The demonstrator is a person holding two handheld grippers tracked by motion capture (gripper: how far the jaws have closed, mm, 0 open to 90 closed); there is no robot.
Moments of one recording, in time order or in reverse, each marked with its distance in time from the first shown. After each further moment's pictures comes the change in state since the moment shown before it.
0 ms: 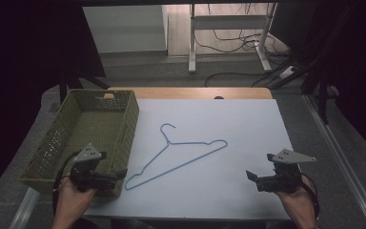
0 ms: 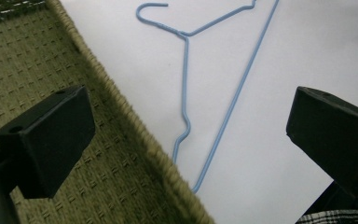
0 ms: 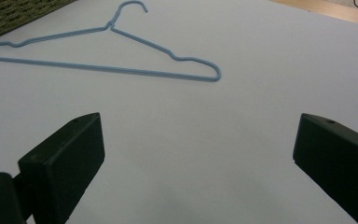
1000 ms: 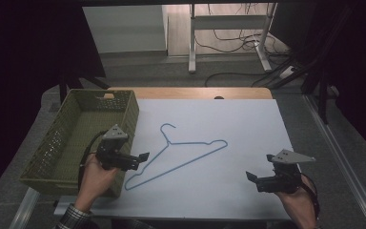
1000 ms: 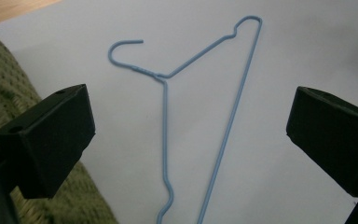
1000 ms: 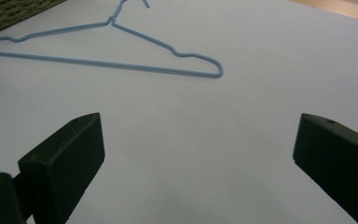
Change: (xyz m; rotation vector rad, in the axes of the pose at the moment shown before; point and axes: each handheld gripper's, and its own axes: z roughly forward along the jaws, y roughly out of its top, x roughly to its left) left arm -0.012 0.062 0.045 0.014 -0.057 0.057; right arm 0.000 -0.001 0.001 0.013 0.007 -0.007
